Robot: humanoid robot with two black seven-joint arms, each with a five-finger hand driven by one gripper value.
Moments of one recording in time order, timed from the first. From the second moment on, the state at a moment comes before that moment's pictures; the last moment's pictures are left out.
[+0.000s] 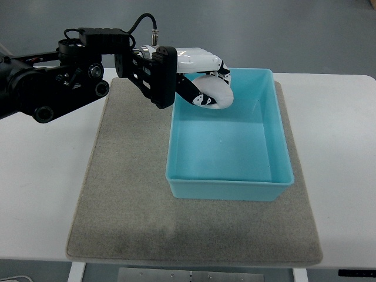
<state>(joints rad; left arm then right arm) -1.30 0.40 -0.19 -1.11 1.41 -0.19 -0.34 0.00 0.00 0.03 0.11 -0.11 0.19 0.01</state>
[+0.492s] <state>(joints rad) -1.22 0.35 -0.19 -1.10 1.41 -0.19 -0.34 0.00 0.00 0.03 0.11 -0.11 0.19 0.01</state>
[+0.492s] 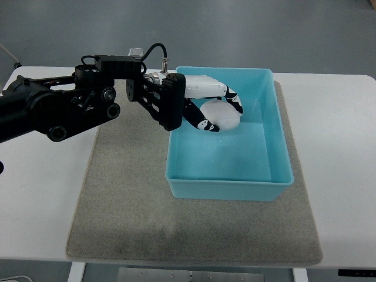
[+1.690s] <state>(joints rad) -1.24 0.38 -0.21 -0.74 0.22 -0.37 -0.21 0.00 0.00 0.03 0.11 -0.11 0.19 0.01</state>
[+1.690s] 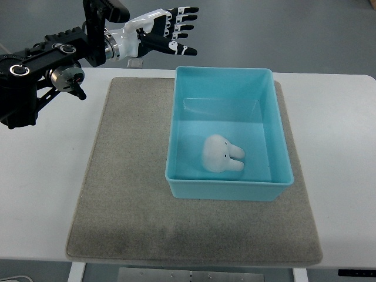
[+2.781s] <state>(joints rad) -1.03 0.45 -0.29 -0.65 -0.48 -0.57 -0.01 0.00 0.00 0.03 0.11 -0.11 0.19 0.01</state>
